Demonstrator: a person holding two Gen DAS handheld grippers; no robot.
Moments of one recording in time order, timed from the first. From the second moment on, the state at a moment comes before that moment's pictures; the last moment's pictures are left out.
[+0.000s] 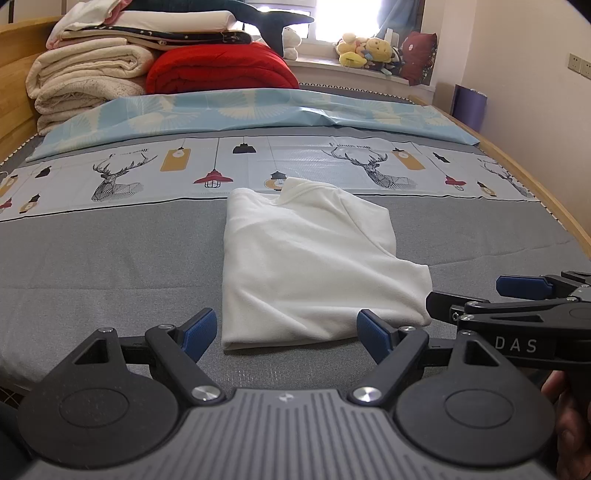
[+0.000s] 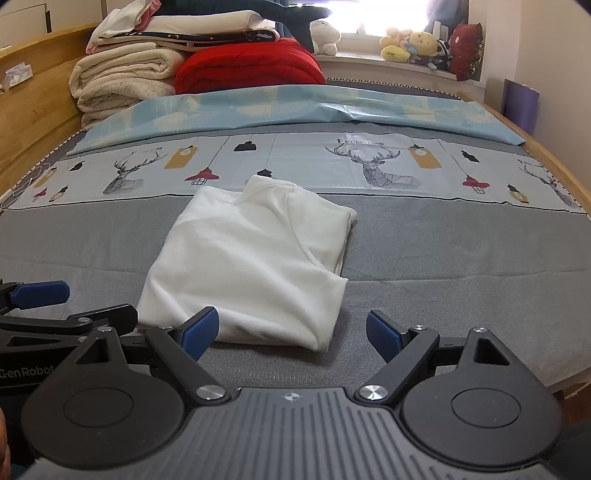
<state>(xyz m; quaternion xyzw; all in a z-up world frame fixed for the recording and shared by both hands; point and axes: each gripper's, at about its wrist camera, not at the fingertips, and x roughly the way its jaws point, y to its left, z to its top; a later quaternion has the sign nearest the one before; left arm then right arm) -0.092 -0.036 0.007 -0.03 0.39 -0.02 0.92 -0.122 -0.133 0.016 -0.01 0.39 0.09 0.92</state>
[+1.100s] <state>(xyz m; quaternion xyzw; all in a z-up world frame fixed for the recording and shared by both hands) -0.092 -0.036 0.003 -0.03 0.39 -0.02 0.92 -0.123 -0.135 0.014 -0.02 0.39 0.10 0.92</state>
